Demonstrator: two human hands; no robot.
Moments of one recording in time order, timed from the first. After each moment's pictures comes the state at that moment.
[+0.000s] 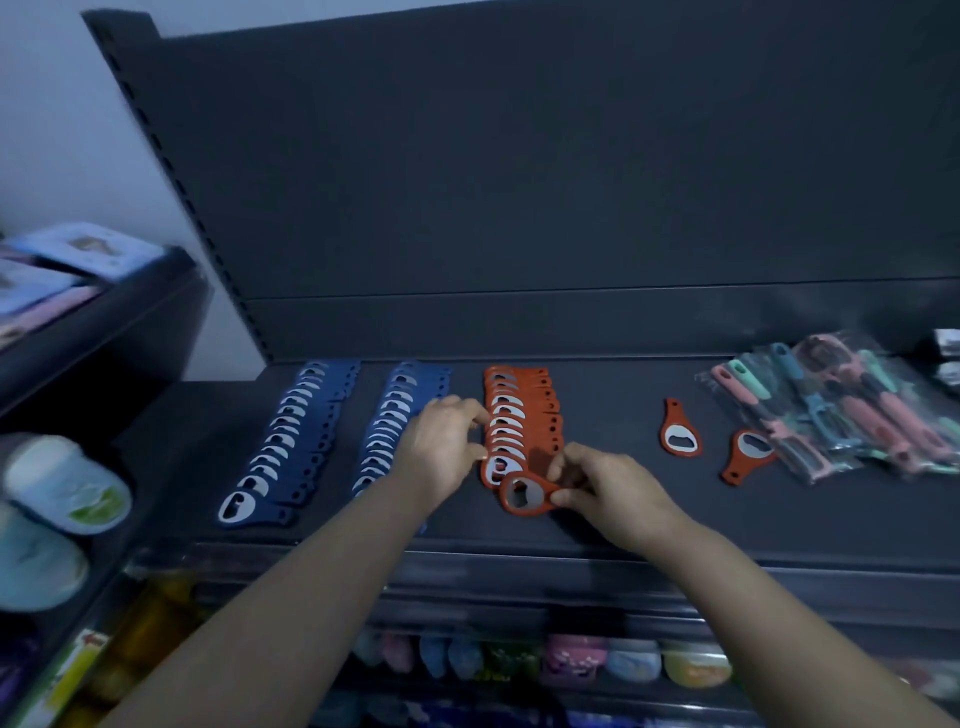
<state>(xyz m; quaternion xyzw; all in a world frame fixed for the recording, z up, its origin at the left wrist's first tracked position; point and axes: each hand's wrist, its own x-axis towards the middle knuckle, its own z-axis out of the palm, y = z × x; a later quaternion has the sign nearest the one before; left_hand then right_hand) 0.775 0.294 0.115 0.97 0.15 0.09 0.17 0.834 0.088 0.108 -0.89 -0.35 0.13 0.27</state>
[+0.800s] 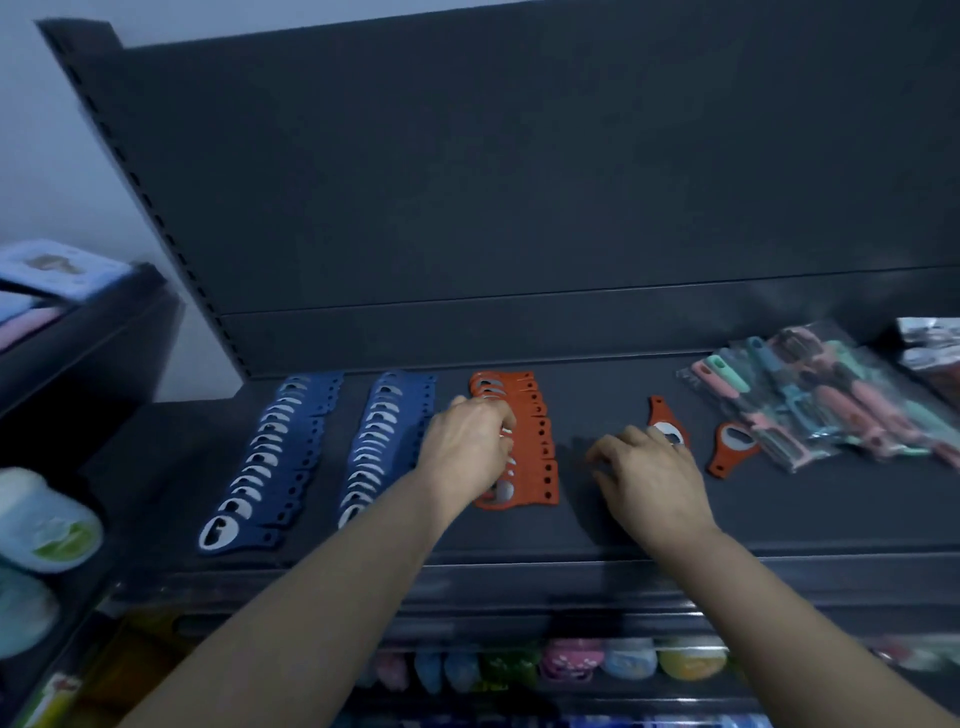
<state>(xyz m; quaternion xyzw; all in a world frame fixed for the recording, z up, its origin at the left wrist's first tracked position) 0.791 0.265 0.132 0.98 0.12 0.08 0.12 0.838 0.073 0.104 -0.95 -0.27 -0.09 0.11</state>
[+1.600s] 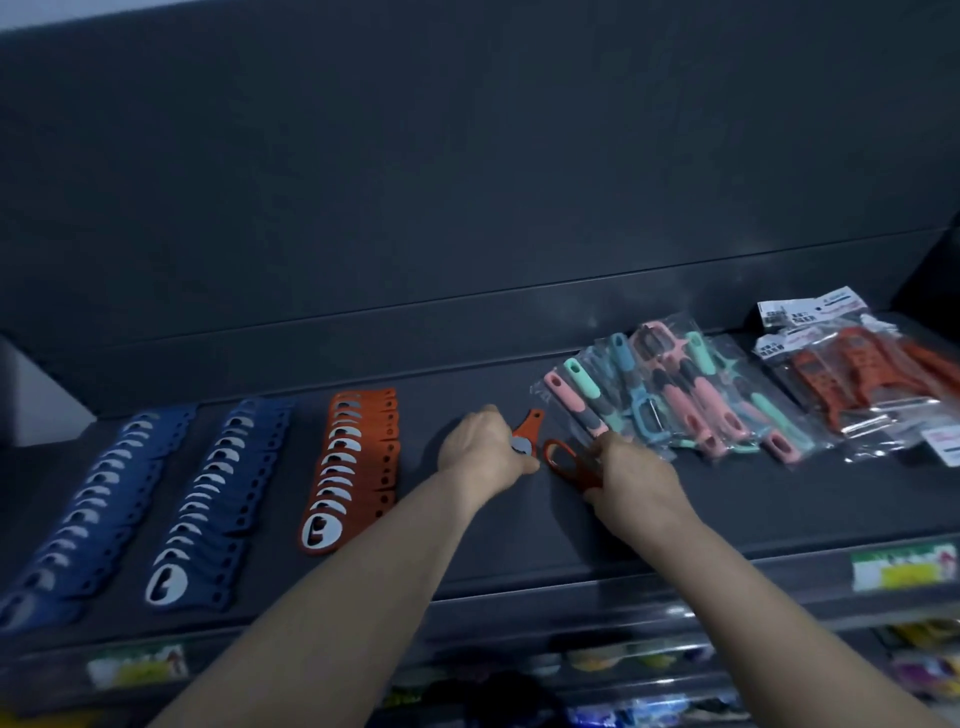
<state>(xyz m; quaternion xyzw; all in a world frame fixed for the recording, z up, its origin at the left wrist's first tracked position) 0.914 0.105 0.110 0.95 0.23 -0.05 0.21 0.923 -0.060 0.104 -0.97 -0.12 0.08 0.18</state>
